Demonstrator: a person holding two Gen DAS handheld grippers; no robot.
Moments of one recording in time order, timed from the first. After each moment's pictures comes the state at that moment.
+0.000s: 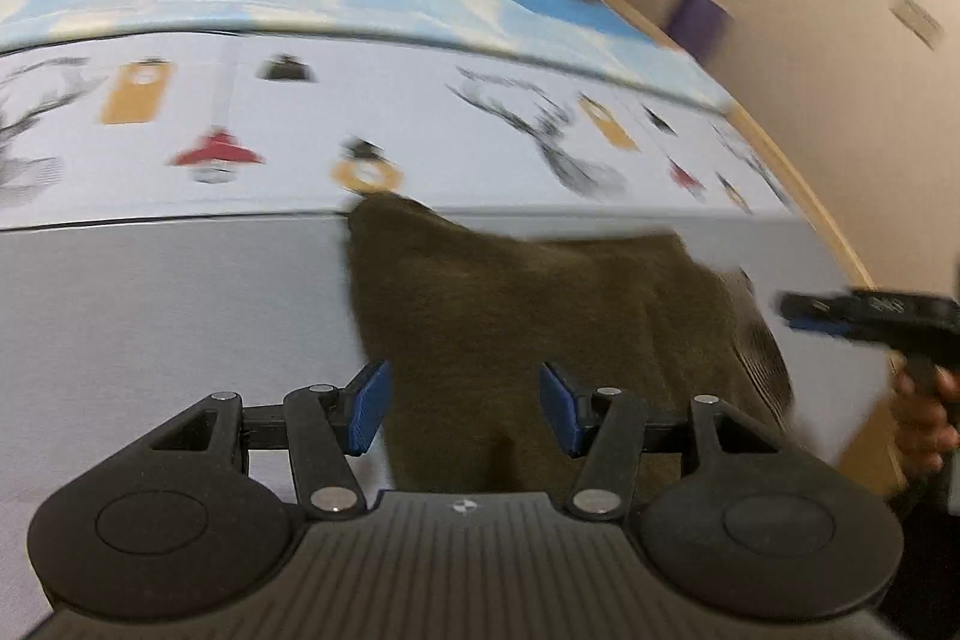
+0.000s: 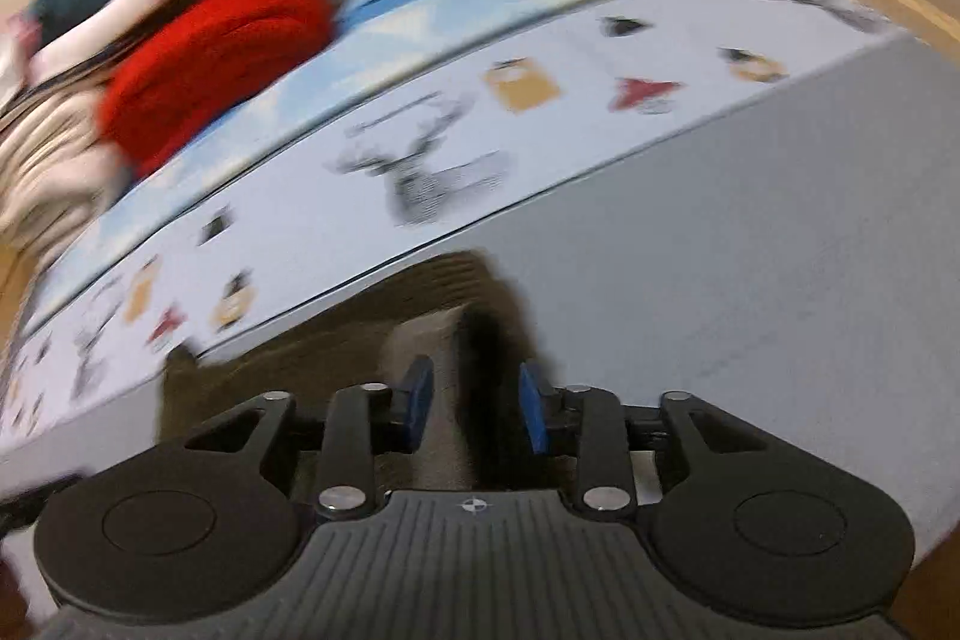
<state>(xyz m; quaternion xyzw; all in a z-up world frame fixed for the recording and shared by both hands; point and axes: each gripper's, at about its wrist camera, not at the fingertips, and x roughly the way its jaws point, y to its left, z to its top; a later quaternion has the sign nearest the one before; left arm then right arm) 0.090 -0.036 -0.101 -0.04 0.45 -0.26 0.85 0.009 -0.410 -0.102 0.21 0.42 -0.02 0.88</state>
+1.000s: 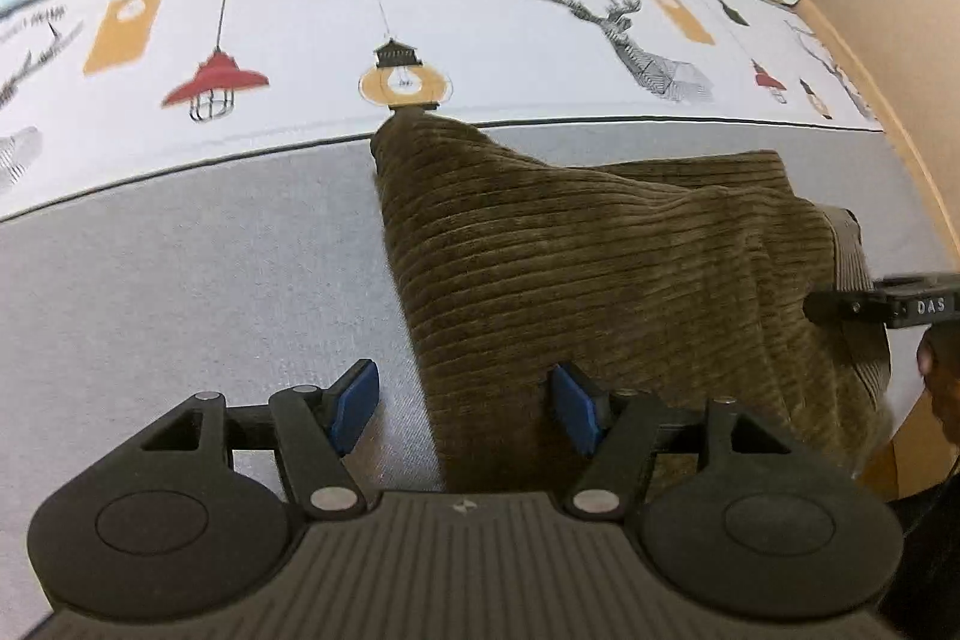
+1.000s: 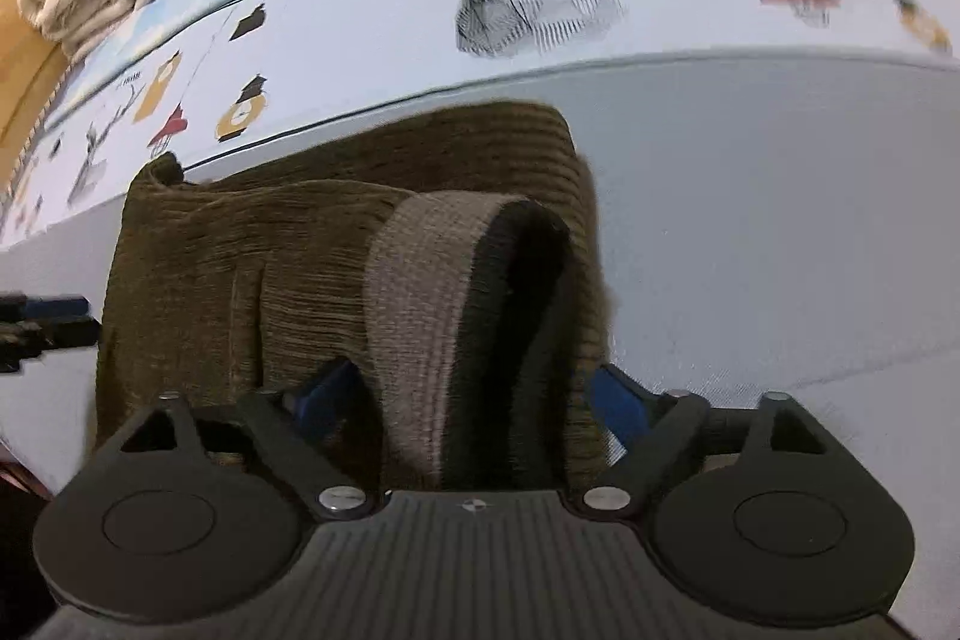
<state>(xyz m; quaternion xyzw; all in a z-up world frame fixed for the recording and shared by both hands) 0.163 -0.064 -0.144 0.02 0.55 -0.20 0.81 0.087 -0.430 -0.168 0.18 0.55 0.07 0.81</state>
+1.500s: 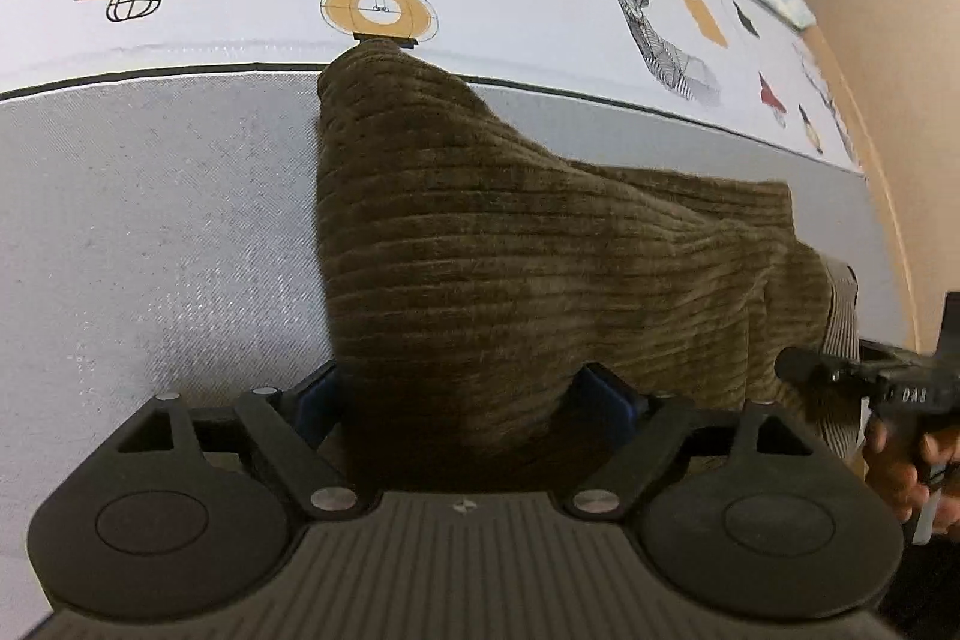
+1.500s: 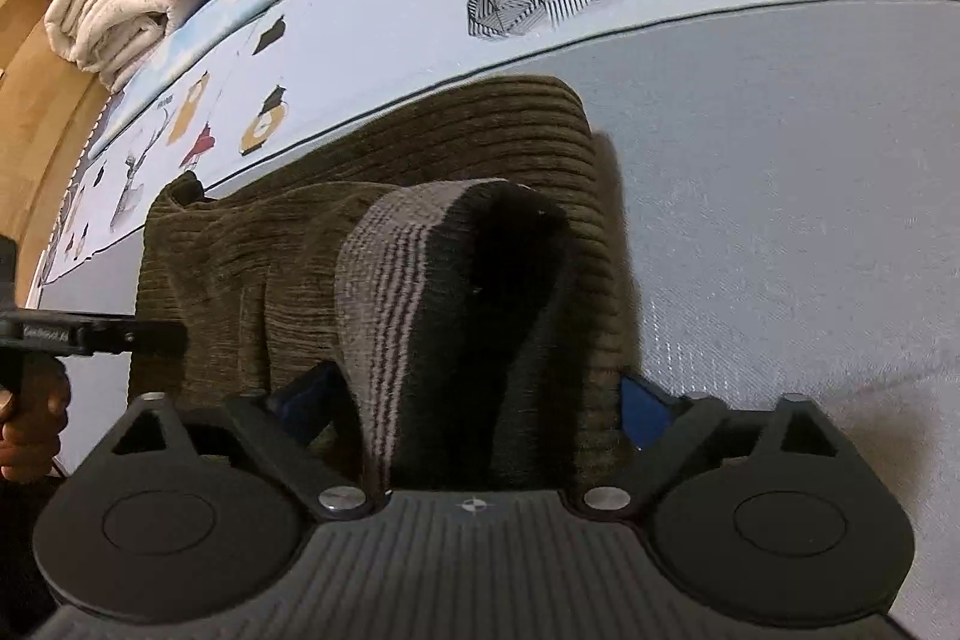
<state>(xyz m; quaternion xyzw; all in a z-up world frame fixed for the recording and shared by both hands) 0.205 -0.076 -0.195 -0.08 0.60 -0.23 0.76 0.090 -0.435 -0.182 0.21 0.52 0.12 0.82</state>
